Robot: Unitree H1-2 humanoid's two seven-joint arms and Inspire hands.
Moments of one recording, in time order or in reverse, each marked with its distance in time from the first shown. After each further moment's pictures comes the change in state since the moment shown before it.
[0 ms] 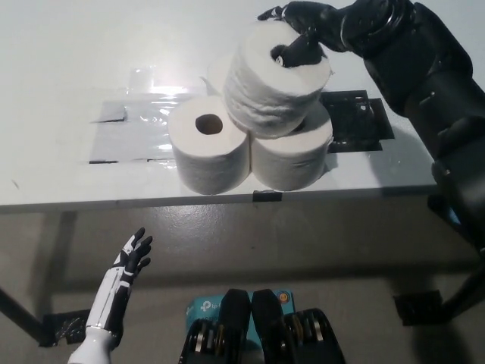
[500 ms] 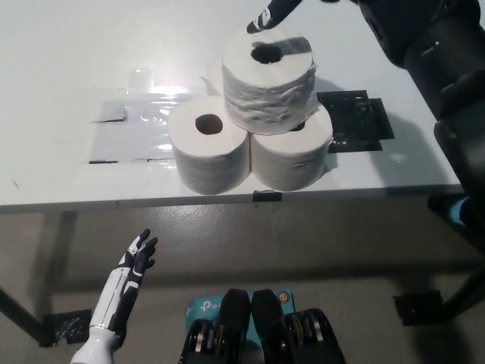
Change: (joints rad) left_arm 0.000 0.001 -0.013 -0.007 0.000 0.015 -0.012; right_arm -0.127 0.001 0.005 0.001 -0.011 0.053 0.075
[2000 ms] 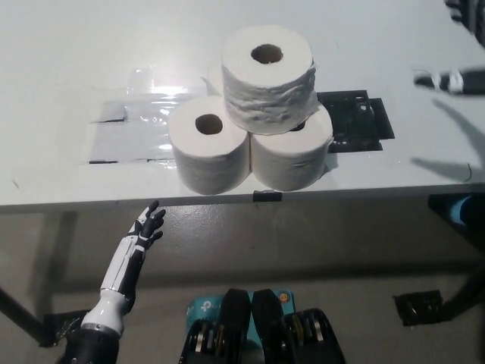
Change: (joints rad) left_arm -0.148 -0.004 0.014 0.135 -0.001 0.001 -0.001; right_arm 0.961 -0.202 -0.626 -1.308 0.141 0.054 -0.018
